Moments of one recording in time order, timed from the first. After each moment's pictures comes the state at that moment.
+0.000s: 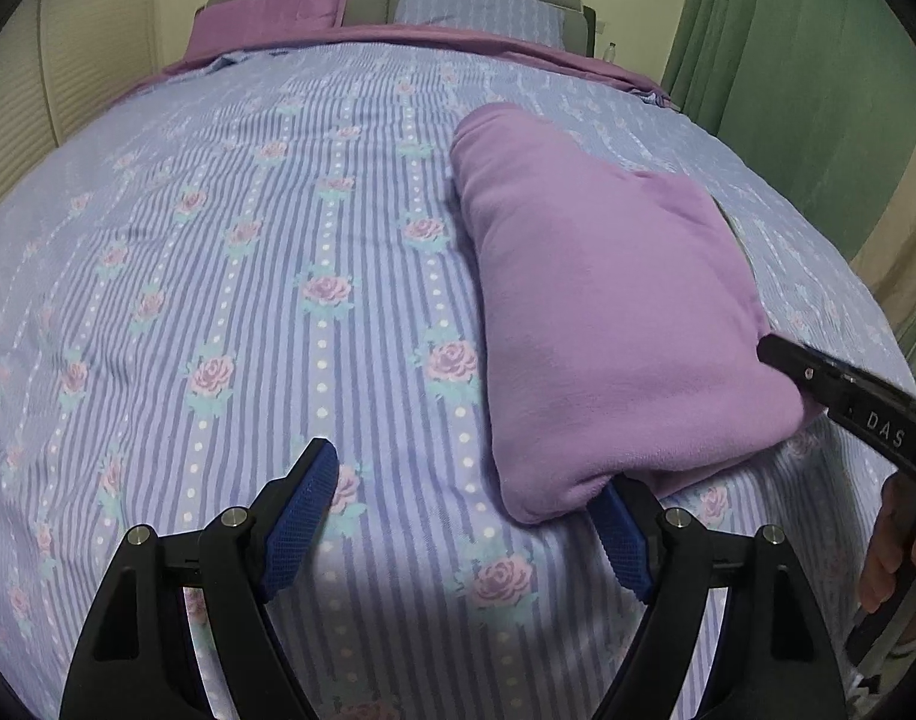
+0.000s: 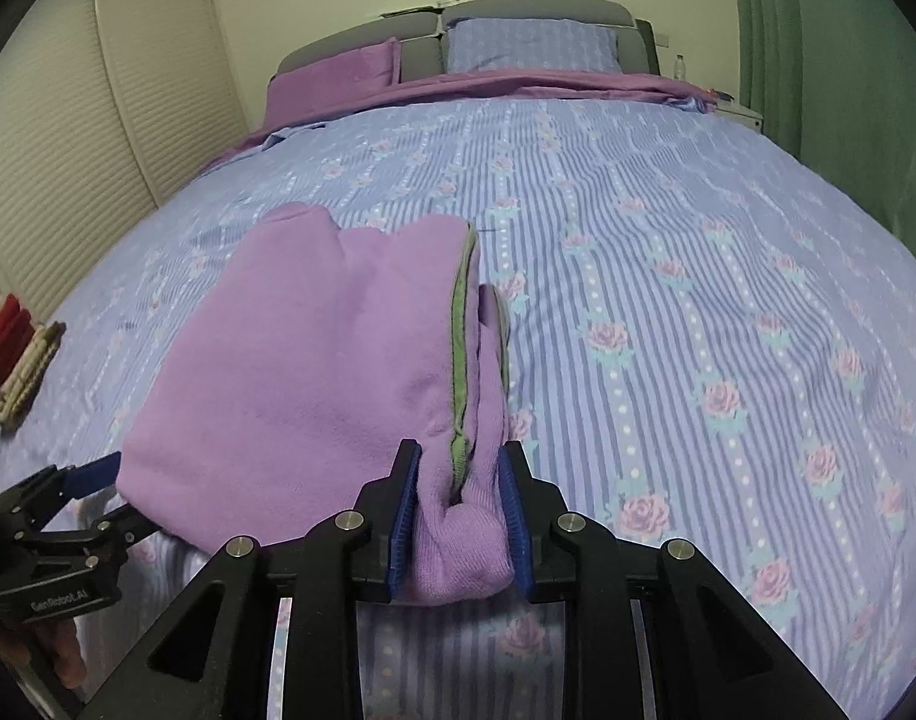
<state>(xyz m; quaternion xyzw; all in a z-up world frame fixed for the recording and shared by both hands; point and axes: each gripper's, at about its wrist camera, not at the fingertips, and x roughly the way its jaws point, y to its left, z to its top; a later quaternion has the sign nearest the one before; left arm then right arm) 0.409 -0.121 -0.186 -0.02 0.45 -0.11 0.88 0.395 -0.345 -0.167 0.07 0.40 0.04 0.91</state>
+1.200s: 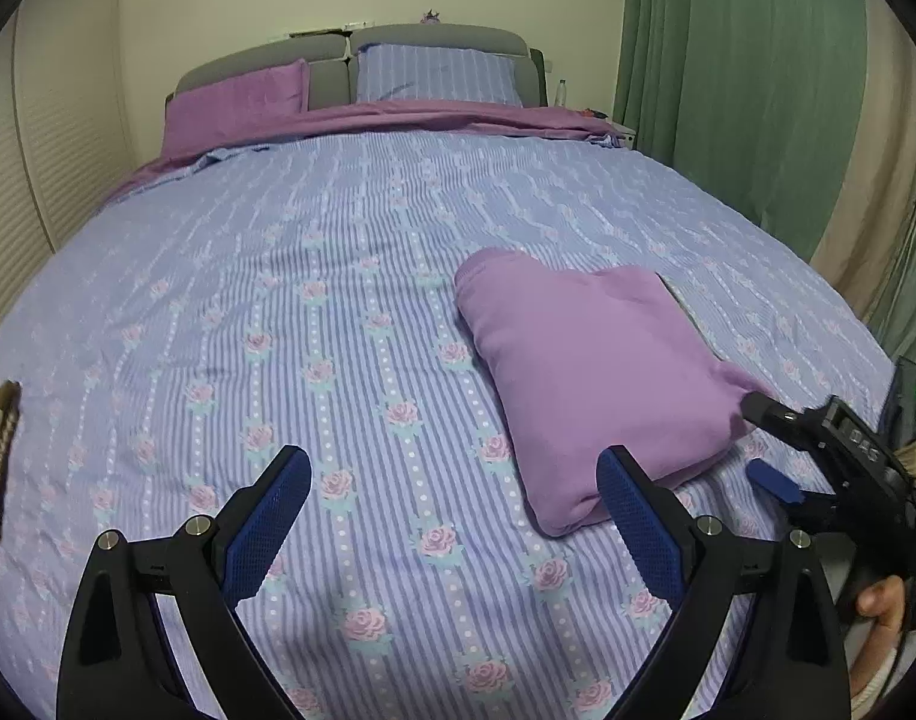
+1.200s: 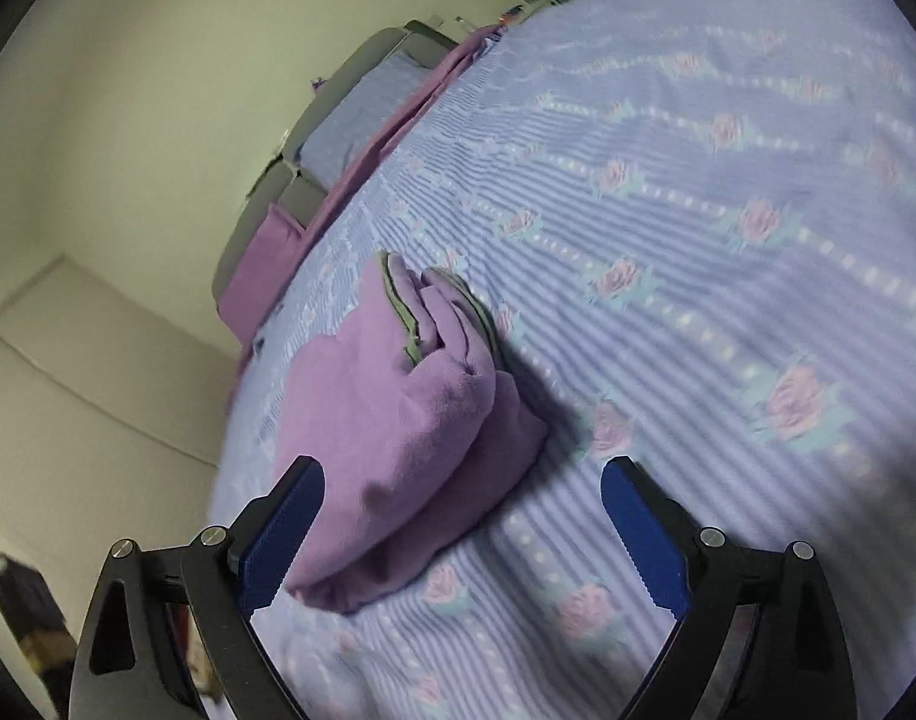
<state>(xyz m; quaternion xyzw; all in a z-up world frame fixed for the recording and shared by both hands) 0.383 -0.087 -0.101 0.04 0.39 -0.15 0.91 0.336 -0.352 -0.205 0.45 0.31 -0.03 0.84</state>
